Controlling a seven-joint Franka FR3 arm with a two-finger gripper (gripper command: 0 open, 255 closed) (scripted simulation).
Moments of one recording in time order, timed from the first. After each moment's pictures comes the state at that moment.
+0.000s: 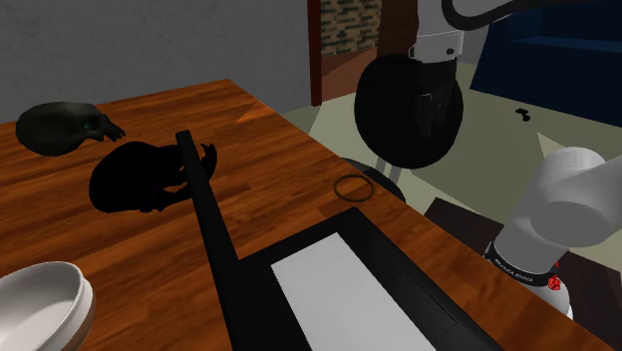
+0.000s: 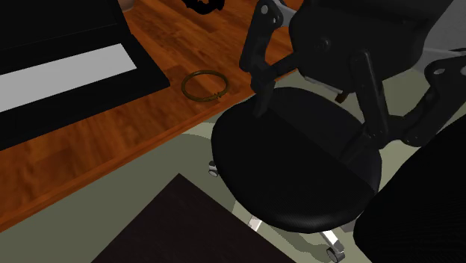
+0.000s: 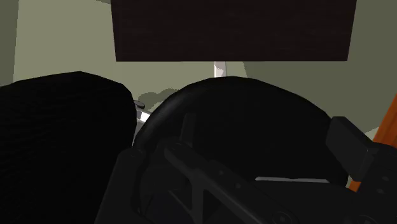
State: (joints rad) arm 0.00 -0.74 -0.06 -2.45 -0.02 1.52 -0.03
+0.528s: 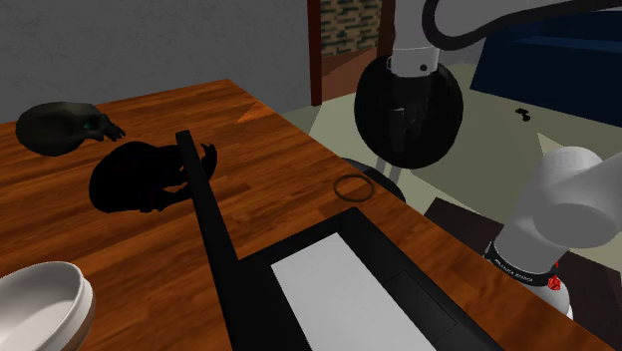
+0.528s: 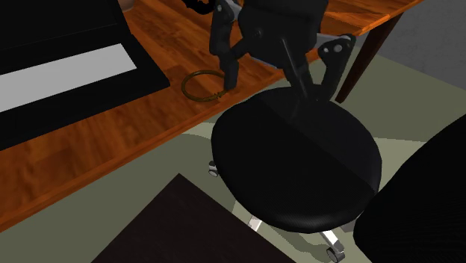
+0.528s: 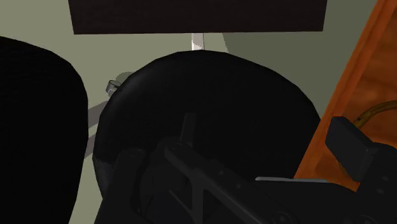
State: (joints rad) arm 0.05 -0.68 0.04 -2.48 0.08 1.67 0.09
